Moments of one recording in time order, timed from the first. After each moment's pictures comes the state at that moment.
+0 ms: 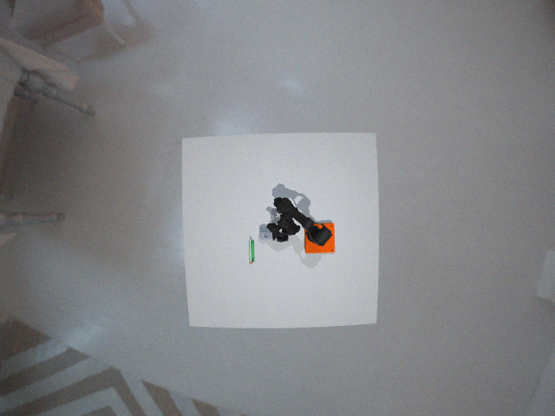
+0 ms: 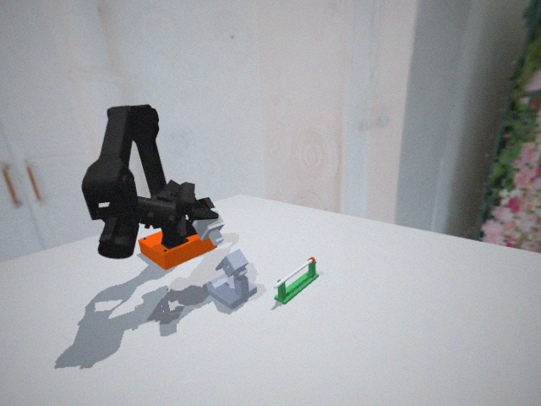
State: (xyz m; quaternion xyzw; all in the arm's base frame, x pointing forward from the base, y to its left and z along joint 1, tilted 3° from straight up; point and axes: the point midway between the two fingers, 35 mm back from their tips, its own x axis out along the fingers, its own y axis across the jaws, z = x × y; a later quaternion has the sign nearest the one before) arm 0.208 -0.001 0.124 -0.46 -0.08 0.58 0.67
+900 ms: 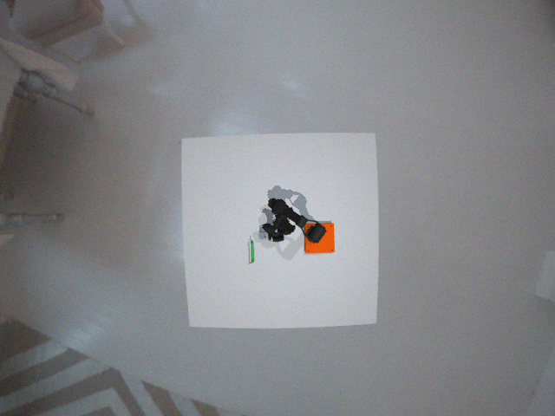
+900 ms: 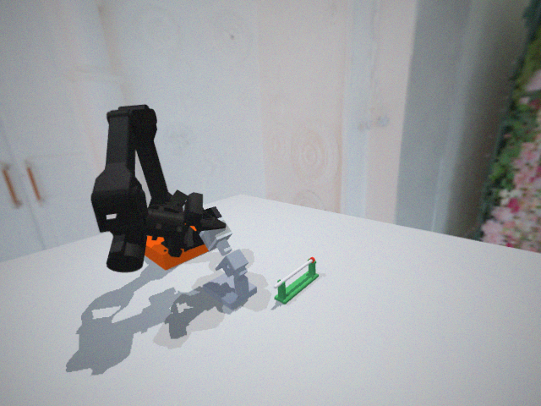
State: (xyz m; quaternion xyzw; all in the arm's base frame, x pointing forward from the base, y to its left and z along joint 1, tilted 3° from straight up) arm 0.231 0.001 0.104 -0.46 -0.09 0.59 0.66
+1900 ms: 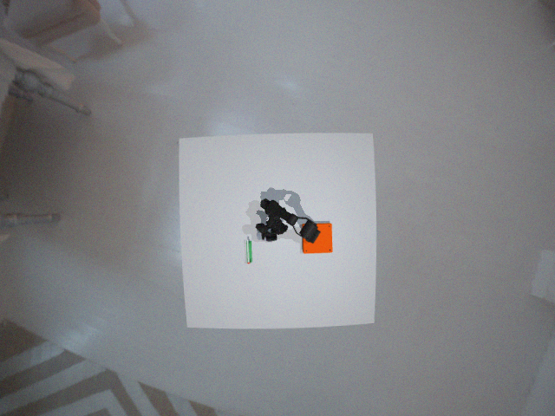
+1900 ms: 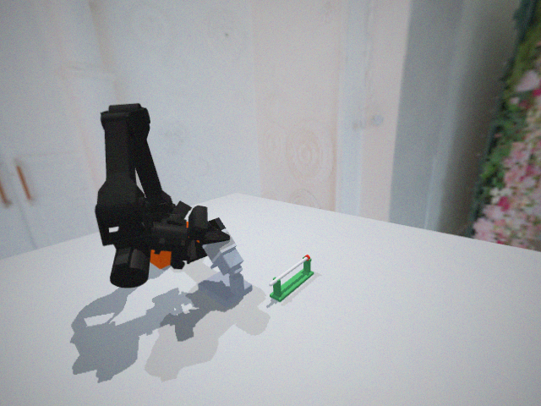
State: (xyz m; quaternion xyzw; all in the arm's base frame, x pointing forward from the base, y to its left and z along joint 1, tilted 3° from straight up) arm 0.259 0.002 0.077 -0.46 -0.09 0.59 0.66
